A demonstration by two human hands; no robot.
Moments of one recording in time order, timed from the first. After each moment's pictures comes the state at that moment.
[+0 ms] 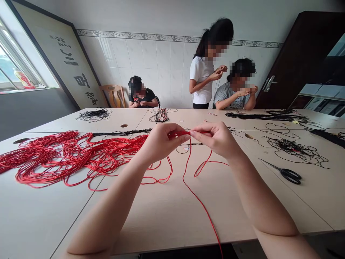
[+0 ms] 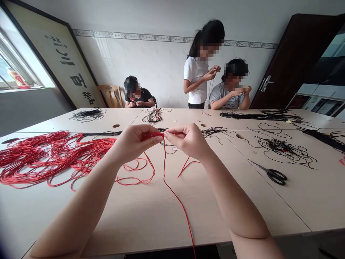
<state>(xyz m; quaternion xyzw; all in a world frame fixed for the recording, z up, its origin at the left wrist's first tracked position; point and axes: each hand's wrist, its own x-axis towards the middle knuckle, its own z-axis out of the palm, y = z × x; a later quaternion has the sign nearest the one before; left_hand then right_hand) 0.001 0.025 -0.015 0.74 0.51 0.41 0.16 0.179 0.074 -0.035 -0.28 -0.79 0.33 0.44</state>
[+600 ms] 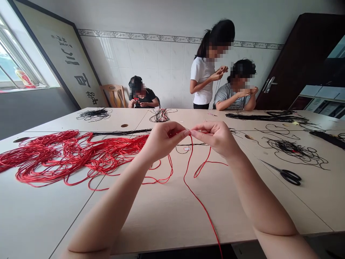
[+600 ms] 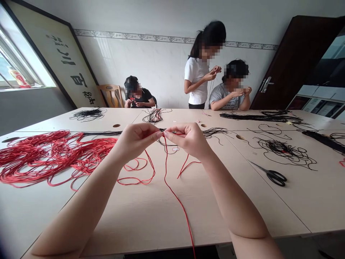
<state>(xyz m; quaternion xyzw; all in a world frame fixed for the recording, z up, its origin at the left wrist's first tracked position) 0.003 0.027 -0.018 0.72 0.50 0.45 0.17 0.177 0.079 -0.038 -0.27 -0.76 0.37 0.46</state>
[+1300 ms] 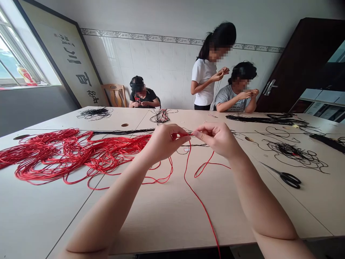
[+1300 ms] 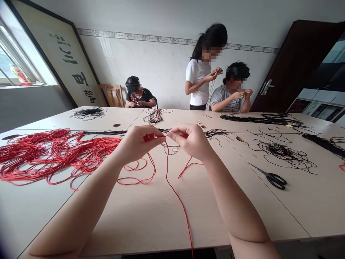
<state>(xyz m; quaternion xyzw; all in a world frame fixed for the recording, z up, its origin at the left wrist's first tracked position) 0.001 0.031 -0.022 0.76 0.51 0.40 0.05 0.181 0.083 -0.038 -0.27 -0.80 0.30 0.44</state>
